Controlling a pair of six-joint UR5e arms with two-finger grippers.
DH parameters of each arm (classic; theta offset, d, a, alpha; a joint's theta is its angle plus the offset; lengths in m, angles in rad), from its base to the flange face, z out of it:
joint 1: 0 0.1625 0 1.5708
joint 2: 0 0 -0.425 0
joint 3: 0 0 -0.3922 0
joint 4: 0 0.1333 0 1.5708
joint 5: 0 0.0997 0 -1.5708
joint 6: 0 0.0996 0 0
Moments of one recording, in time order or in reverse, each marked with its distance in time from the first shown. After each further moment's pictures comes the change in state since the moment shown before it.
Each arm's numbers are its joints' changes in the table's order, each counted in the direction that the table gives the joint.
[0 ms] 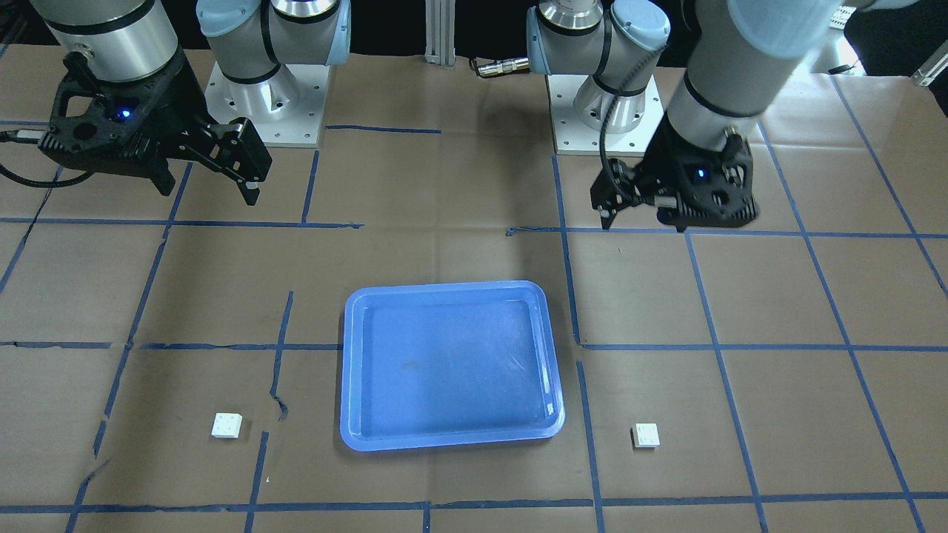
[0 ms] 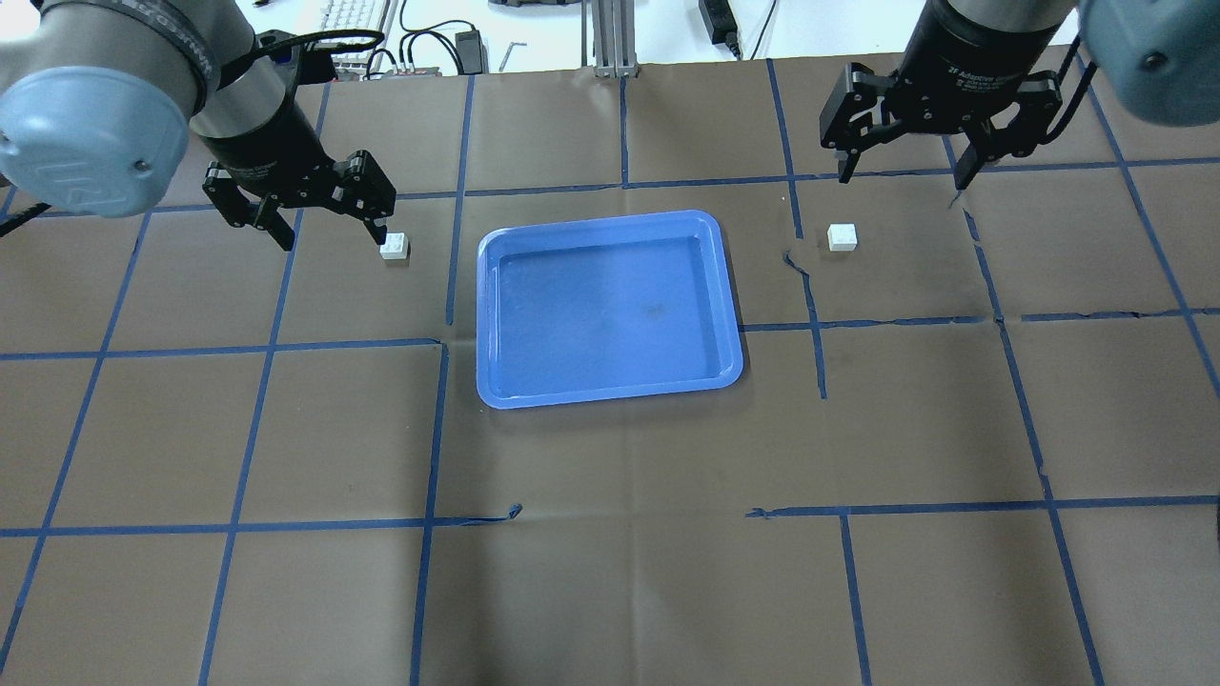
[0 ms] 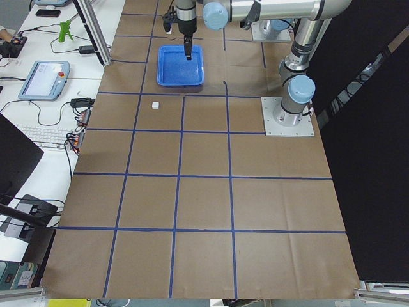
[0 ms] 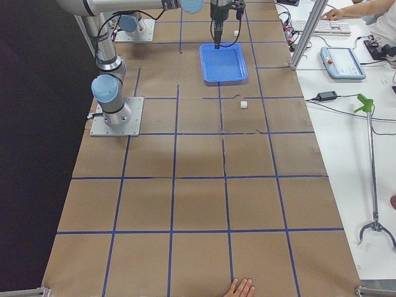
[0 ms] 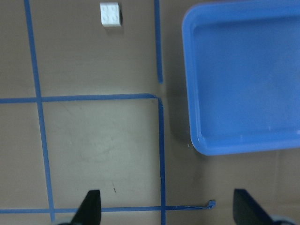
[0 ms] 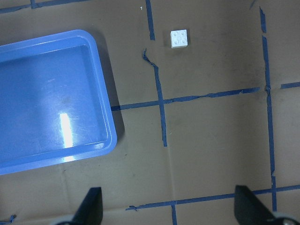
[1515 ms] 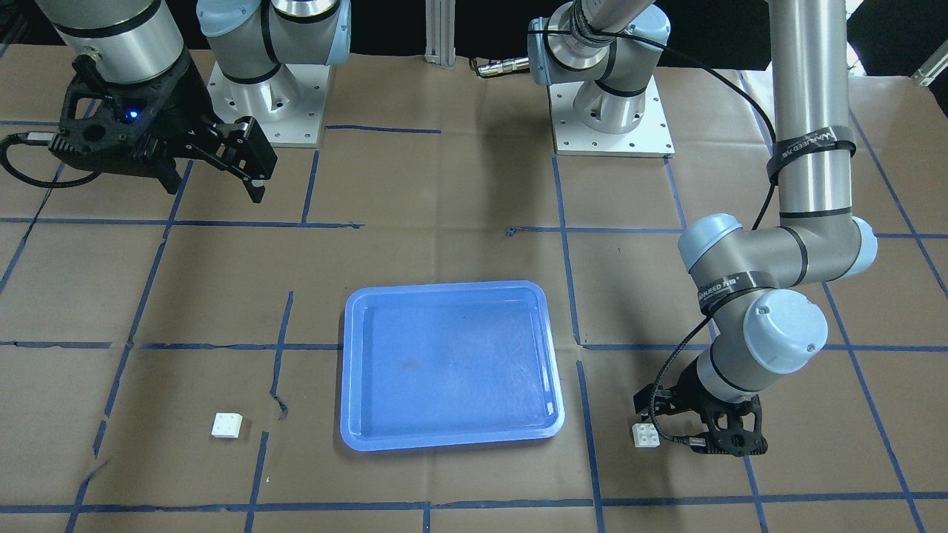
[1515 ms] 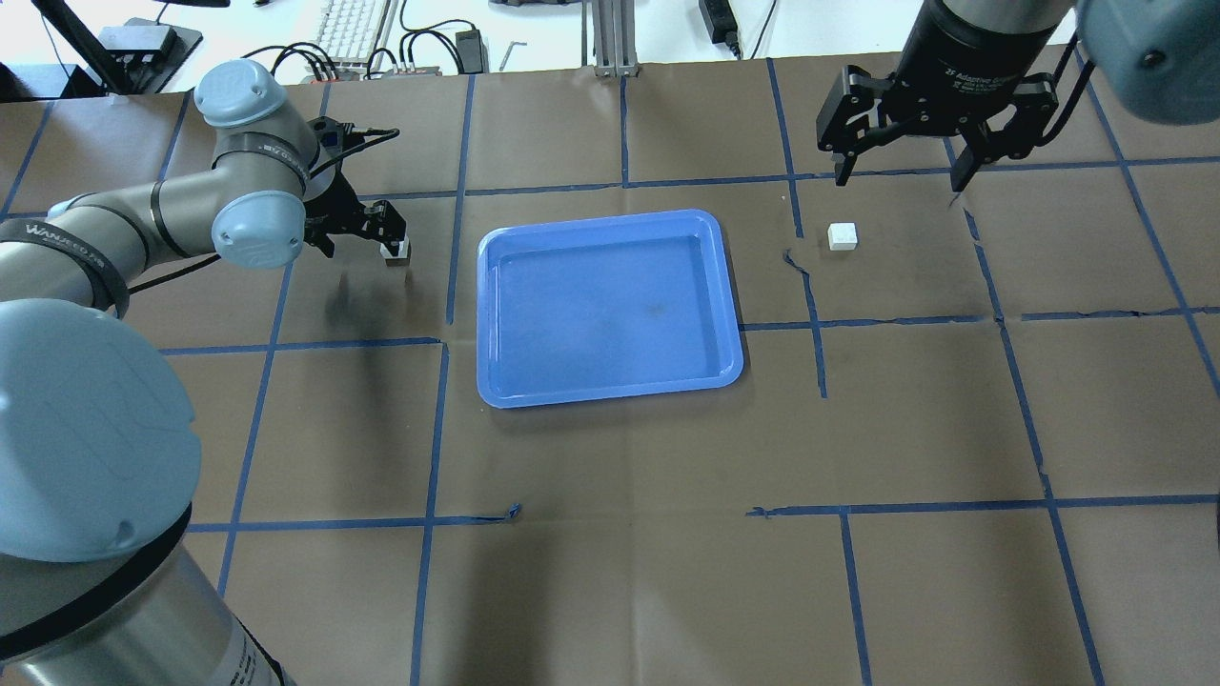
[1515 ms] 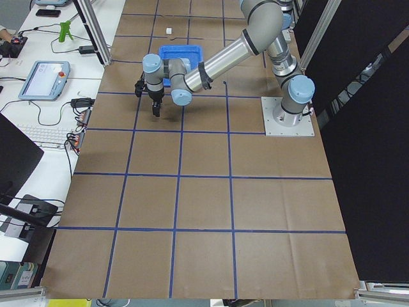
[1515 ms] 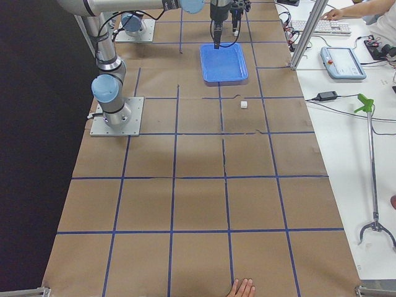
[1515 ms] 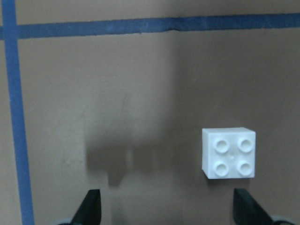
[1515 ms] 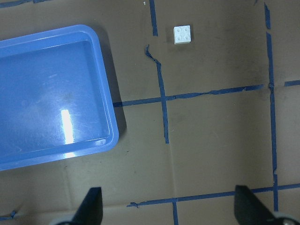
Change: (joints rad) left arm 0.068 -0.383 -0.013 0.483 -0.005 0.128; right arm 0.000 -0.002 -0.004 0.009 0.008 -0.018
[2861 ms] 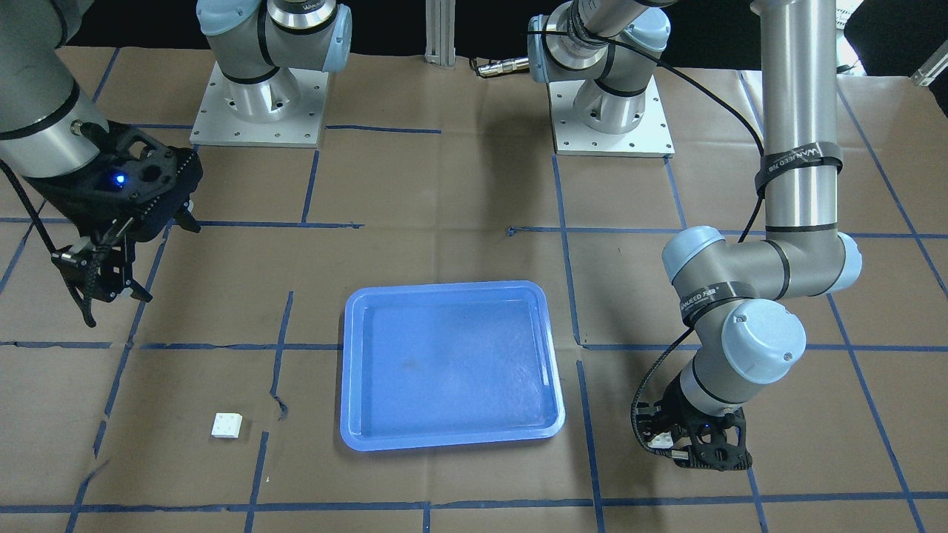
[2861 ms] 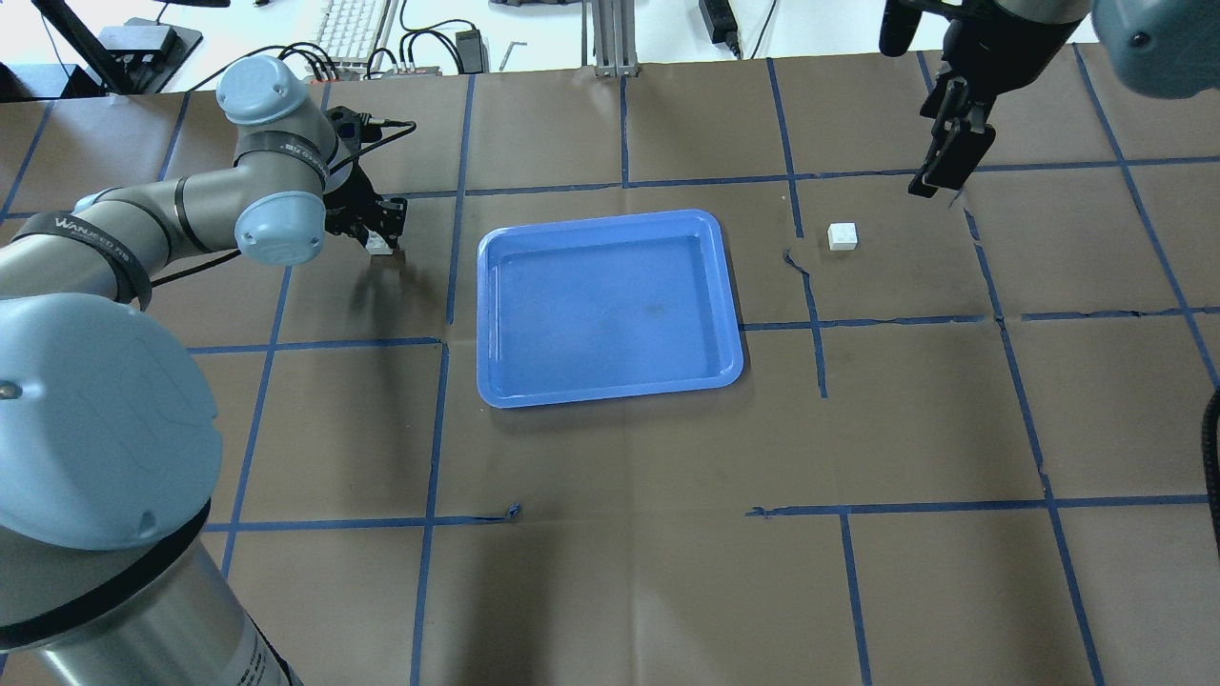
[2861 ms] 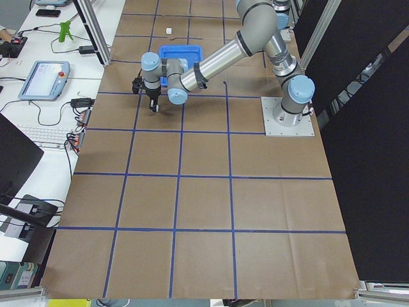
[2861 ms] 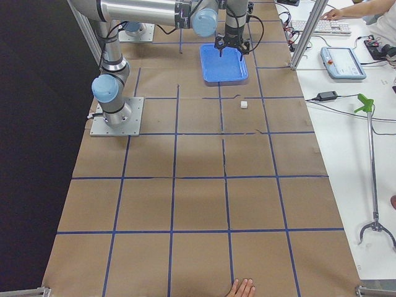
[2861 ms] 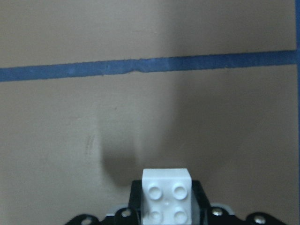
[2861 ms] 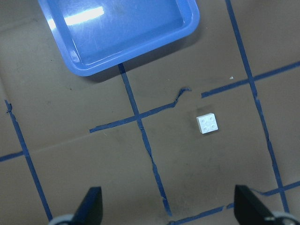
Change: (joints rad) left arm -0.046 -0.013 0.015 0.051 -0.001 0.024; right arm -0.148 0.131 0.004 -0.133 0.105 -1.606
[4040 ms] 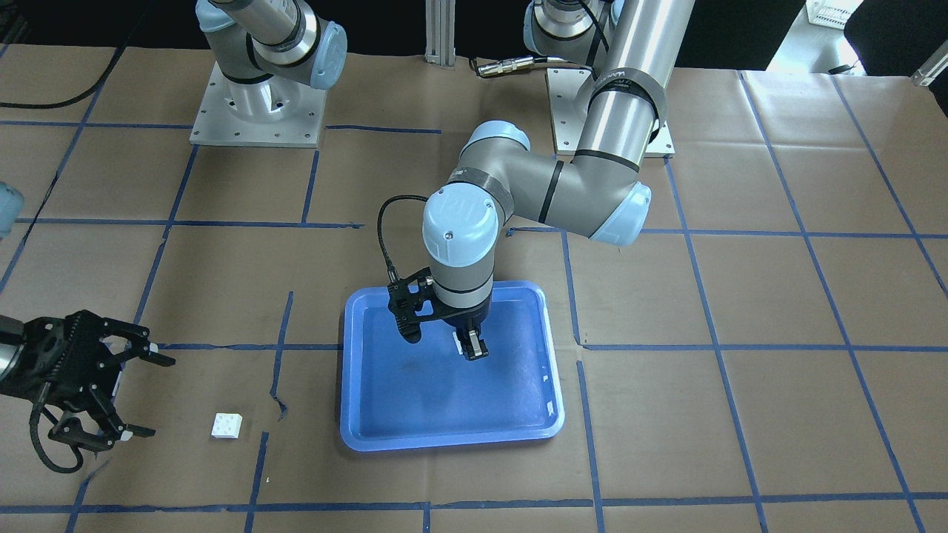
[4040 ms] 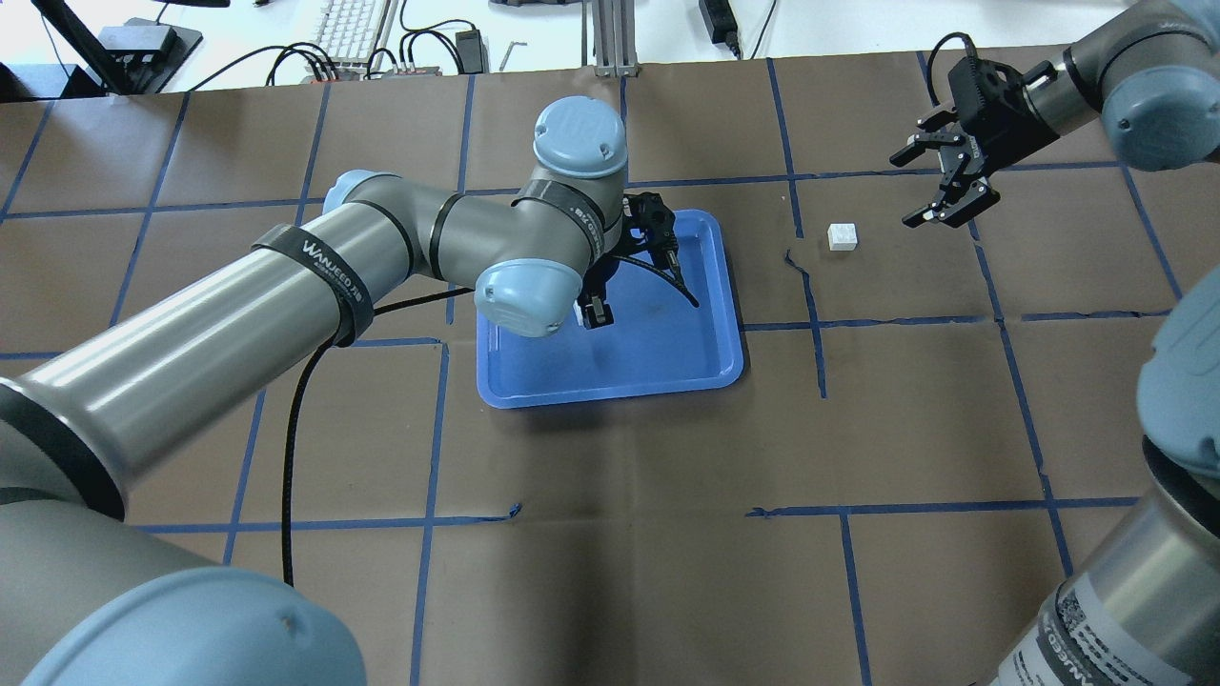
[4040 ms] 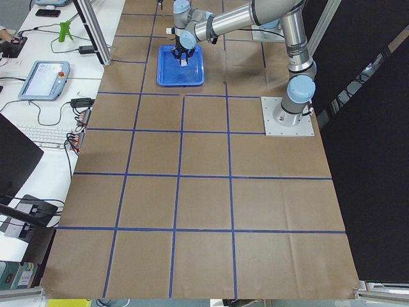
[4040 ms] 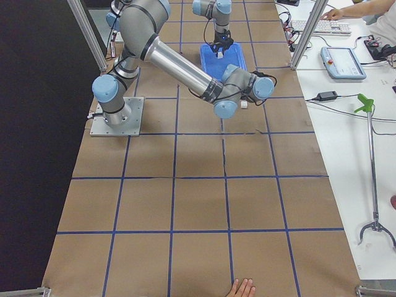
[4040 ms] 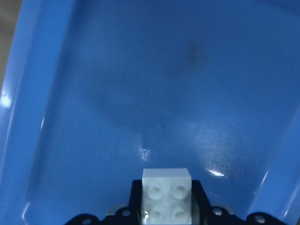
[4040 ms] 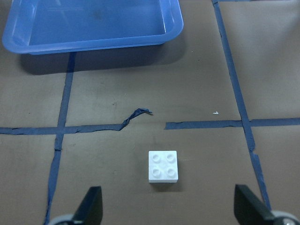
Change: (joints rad) left arm -0.481 0.074 -0.024 -0.161 0.079 0.795; right arm -0.247 0.409 0.020 -0.169 0.502 -0.506
